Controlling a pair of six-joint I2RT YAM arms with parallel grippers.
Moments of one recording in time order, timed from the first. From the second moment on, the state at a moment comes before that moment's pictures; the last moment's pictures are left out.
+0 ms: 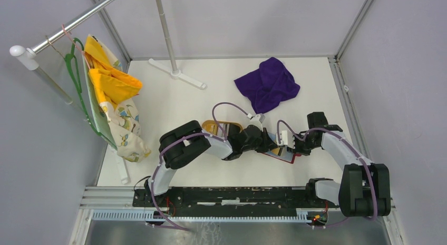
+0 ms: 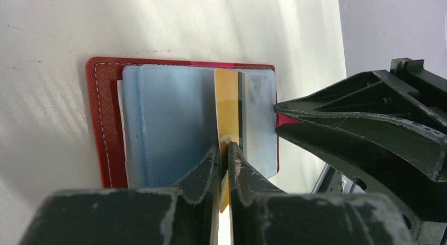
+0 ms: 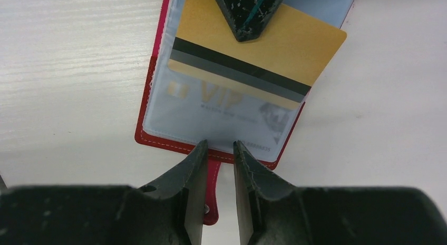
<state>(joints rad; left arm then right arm) -1.09 2.09 1.02 0.62 0.01 -0.98 0.01 1.21 0.59 -0.76 -0.49 -1.48</state>
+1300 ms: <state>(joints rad) -1.06 2.12 1.05 0.61 0.16 -0.98 0.01 1.22 0.58 -0.74 -0.46 -1.48</state>
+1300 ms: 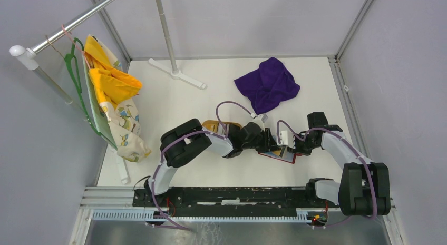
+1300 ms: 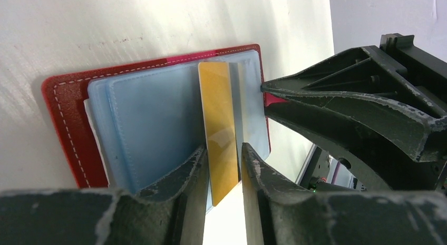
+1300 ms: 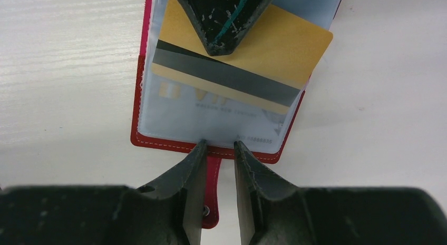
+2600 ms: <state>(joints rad) -1.11 2.08 1.17 0.34 0.12 -0.83 0.05 1.23 0.58 -0.73 -0.45 -1.48</state>
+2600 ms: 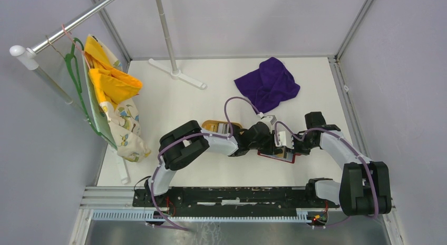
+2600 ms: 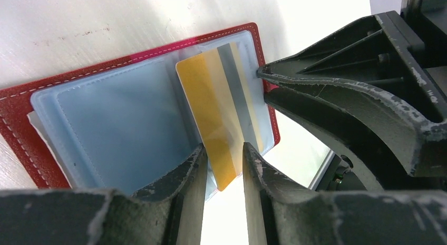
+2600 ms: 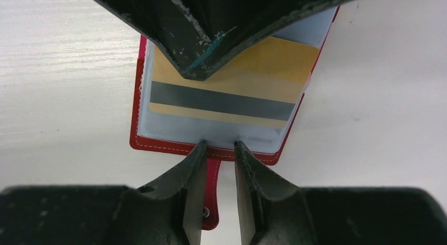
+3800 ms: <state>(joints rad) -1.09 1.90 1.05 0.17 -0.07 -0.72 0.08 1.21 0.55 -0.70 -0.59 -1.46</state>
